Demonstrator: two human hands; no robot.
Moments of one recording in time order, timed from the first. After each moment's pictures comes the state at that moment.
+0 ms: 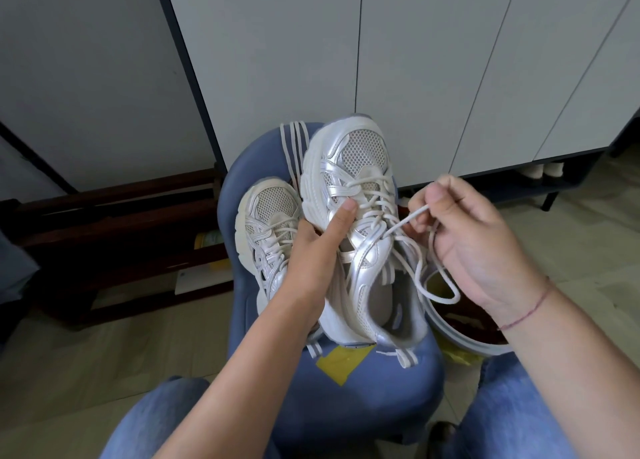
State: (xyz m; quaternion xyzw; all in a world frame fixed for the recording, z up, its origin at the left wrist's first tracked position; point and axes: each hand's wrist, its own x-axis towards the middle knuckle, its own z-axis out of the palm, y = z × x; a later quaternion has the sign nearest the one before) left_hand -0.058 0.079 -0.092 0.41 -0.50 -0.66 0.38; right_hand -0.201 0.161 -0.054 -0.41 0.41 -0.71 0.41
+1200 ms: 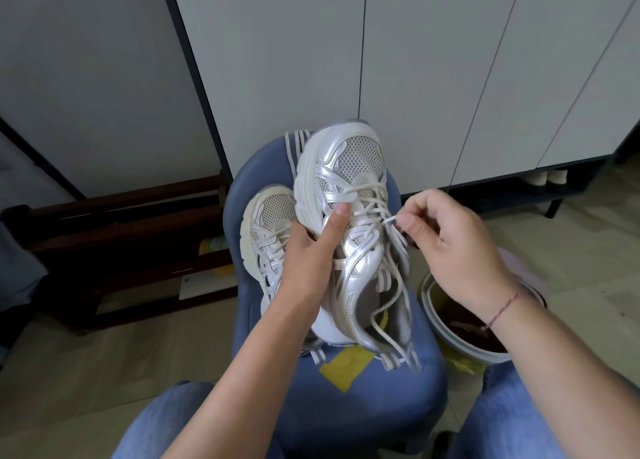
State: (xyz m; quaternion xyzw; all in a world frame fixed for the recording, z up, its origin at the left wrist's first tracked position) left_hand -0.051 0.072 -0.095 0.43 -0.54 -0.60 0.41; right_hand -0.200 0.157 -0.056 -0.59 0.65 -0.48 0.09
